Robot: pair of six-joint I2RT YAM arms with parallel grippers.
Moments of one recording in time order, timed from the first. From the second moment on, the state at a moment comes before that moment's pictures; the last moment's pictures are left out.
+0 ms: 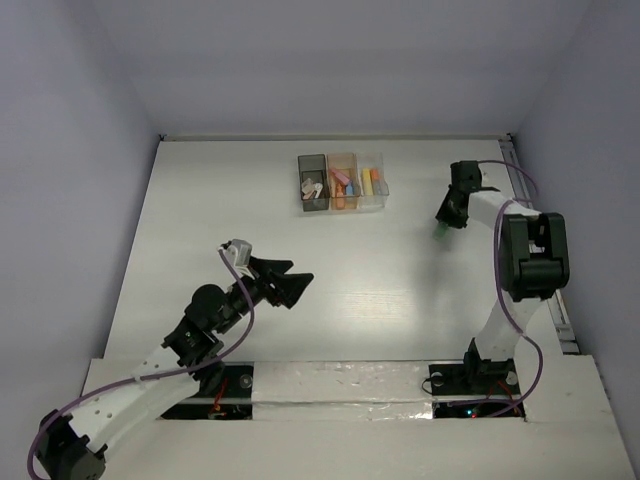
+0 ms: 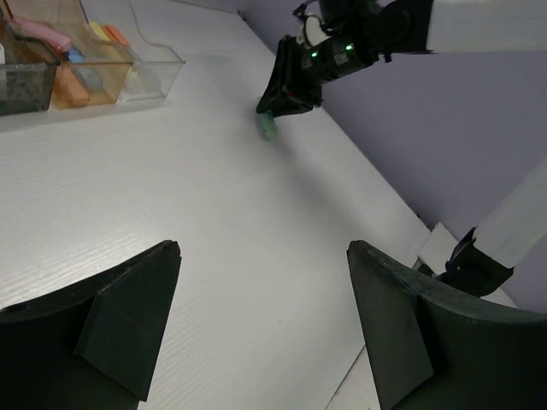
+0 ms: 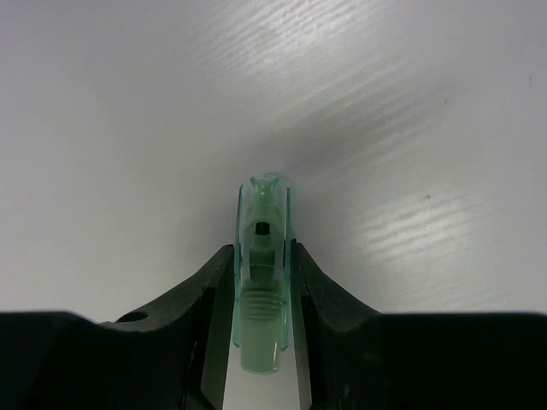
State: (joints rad) left arm -0.74 0.44 0.19 0.32 0.06 -0.57; right arm 0.02 1.88 1.22 -0.35 0.21 0.48
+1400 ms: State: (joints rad) left arm -0.78 1.04 0.30 0.67 -0.09 -0.66; right arm 0.79 1.44 0.87 0.31 -0.02 0.77
